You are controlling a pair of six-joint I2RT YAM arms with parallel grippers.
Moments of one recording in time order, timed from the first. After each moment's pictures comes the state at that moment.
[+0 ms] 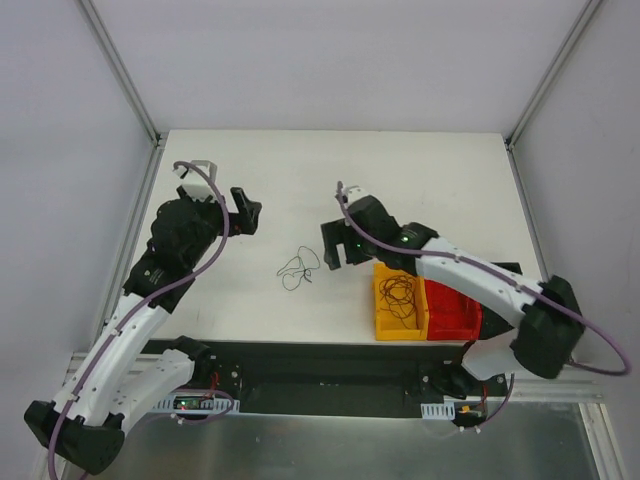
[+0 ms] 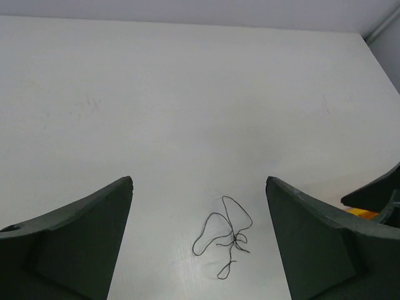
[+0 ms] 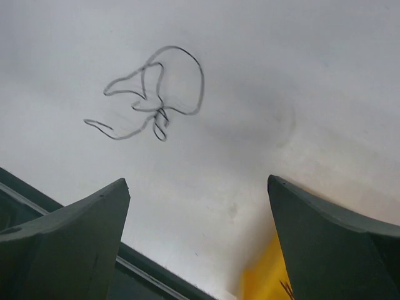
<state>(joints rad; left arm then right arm) -0.39 0.82 0.88 -0.28 -0.03 -0.28 0.85 1.33 1.05 -0.53 0.12 0.40</state>
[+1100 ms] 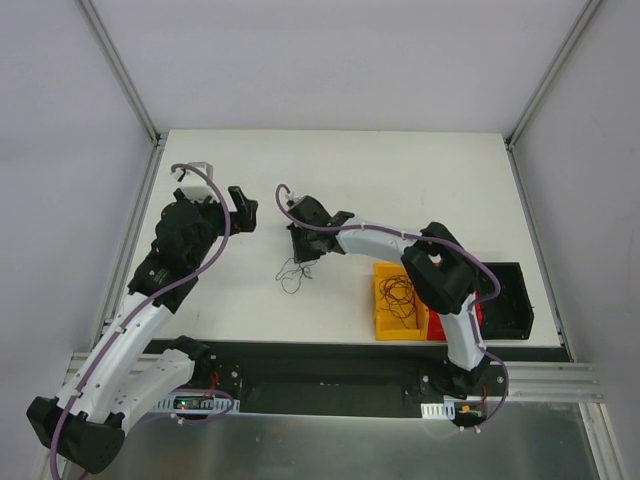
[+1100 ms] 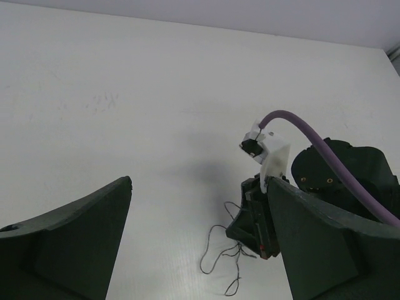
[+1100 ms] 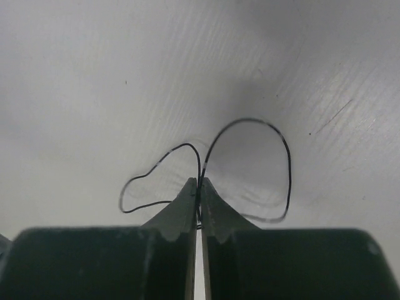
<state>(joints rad) -0.39 0.78 0.82 -0.24 -0.16 -0.30 0.90 2.07 1.49 -0.39 -0.03 0.53</state>
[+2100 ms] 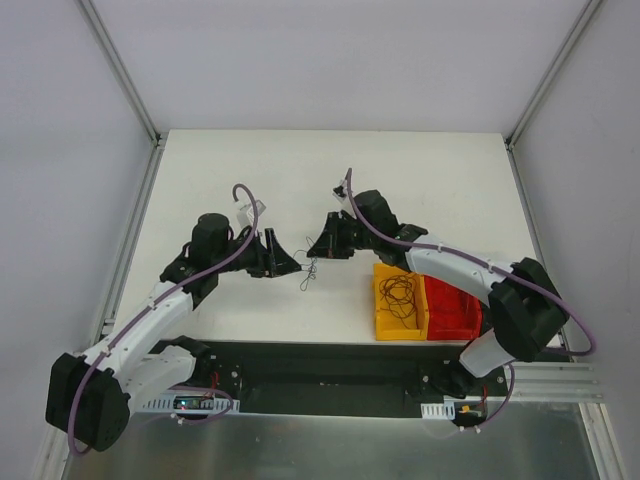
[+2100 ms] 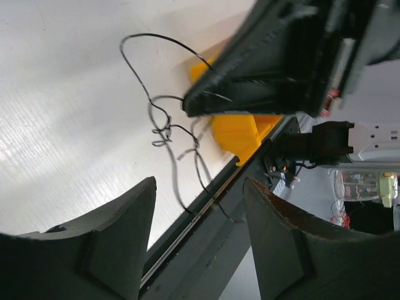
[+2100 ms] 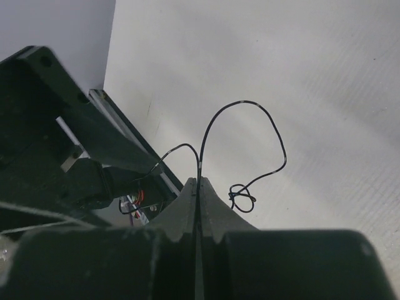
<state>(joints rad) -0.39 0.91 0.58 -0.16 0.65 -0.63 0.76 1.56 1.01 -0.06 -0.41 0.76</state>
